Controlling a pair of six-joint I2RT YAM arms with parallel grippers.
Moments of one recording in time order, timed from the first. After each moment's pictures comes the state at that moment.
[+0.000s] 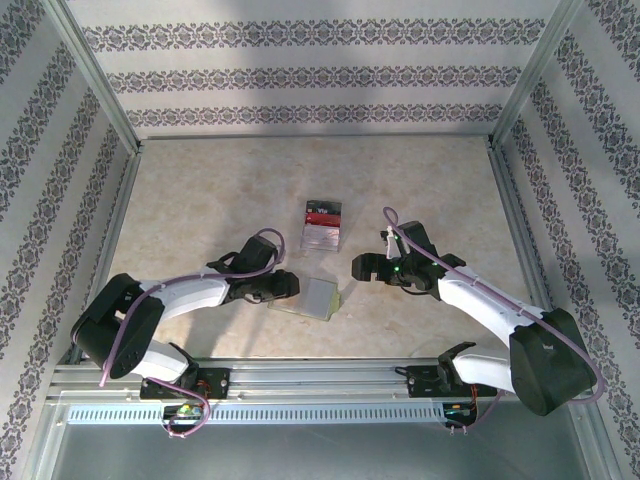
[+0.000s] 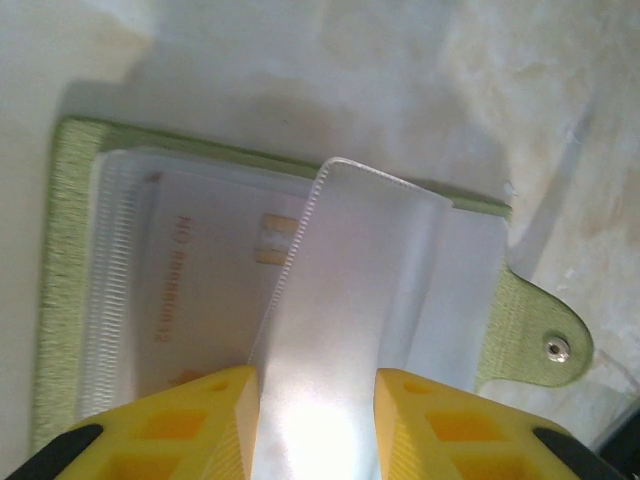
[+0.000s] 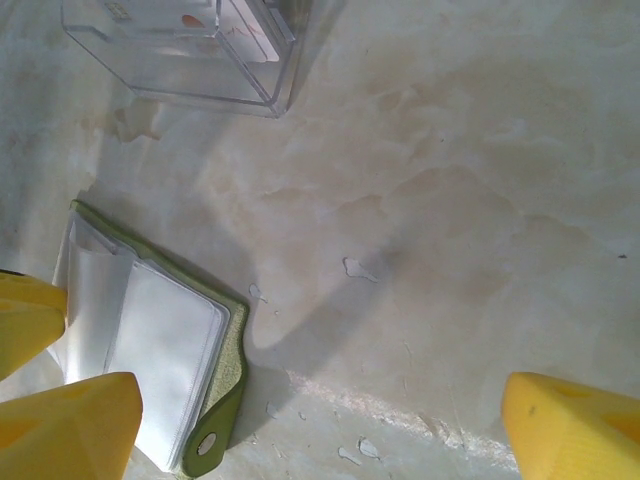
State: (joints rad) left arm -0.60 1.45 0.61 -0.14 0.35 -0.76; right arm 0.43 1.21 0.61 -0.34 -0.31 0.53
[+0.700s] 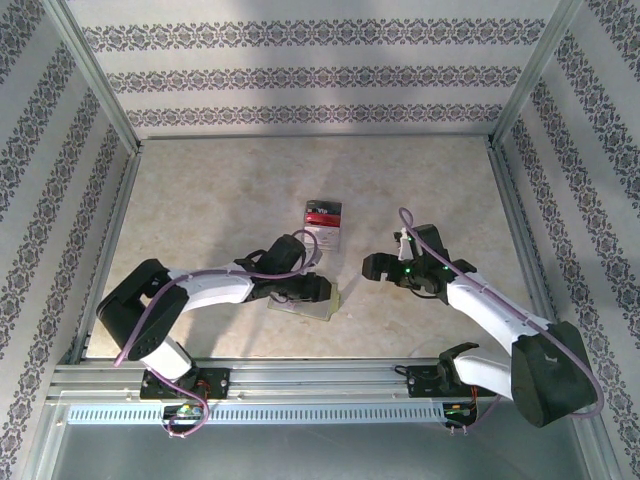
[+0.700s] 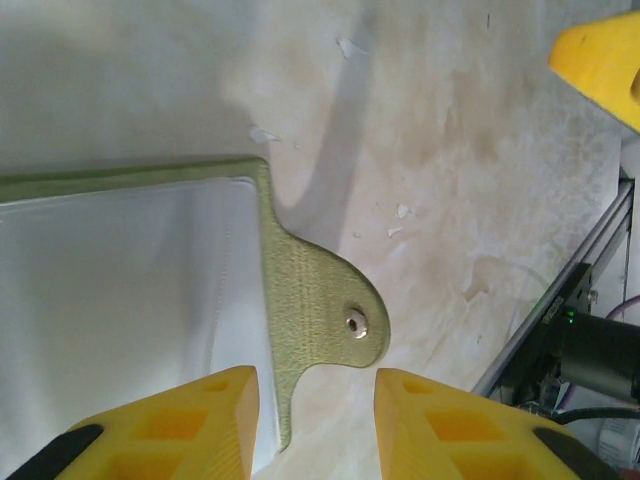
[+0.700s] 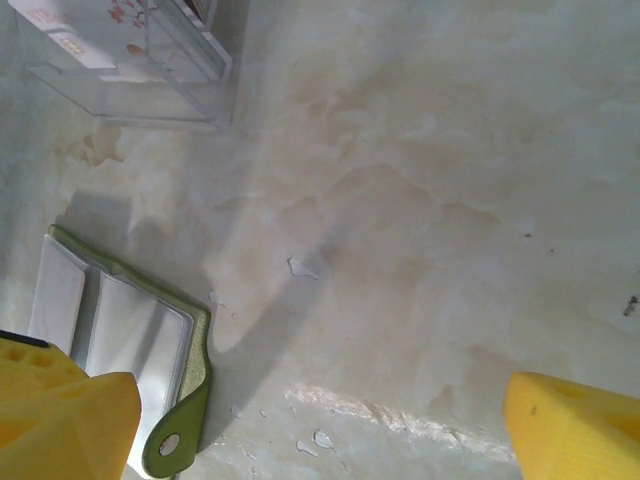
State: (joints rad) left arm -0.75 1.61 0.75 -0.02 0.48 -0.76; right arm 0.32 1.15 0.55 -0.34 -0.35 0.53
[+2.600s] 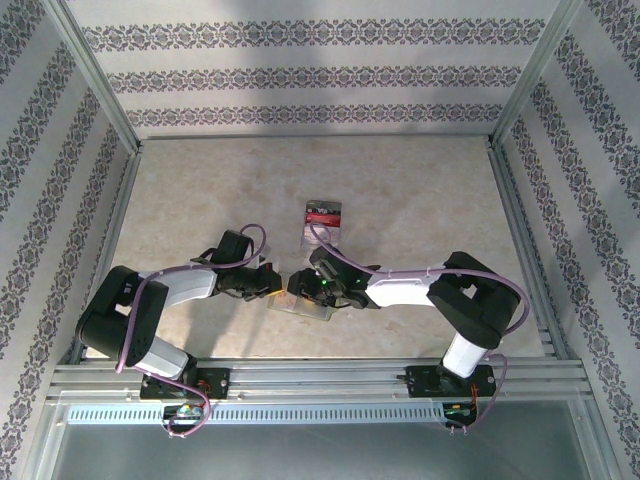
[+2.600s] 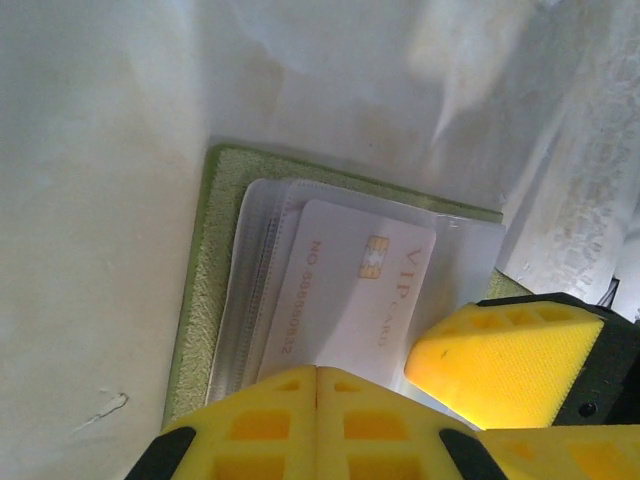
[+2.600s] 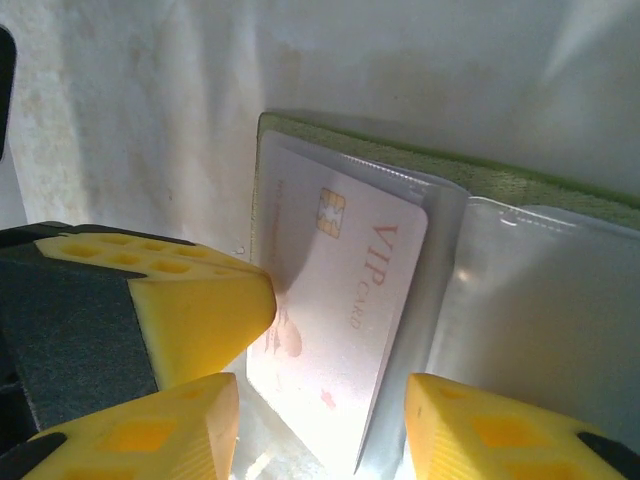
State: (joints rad) left arm -0.37 1.50 0.56 -0.10 0.62 -0.68; right arm 0.91 1.70 0.77 0.13 -0.24 1.20
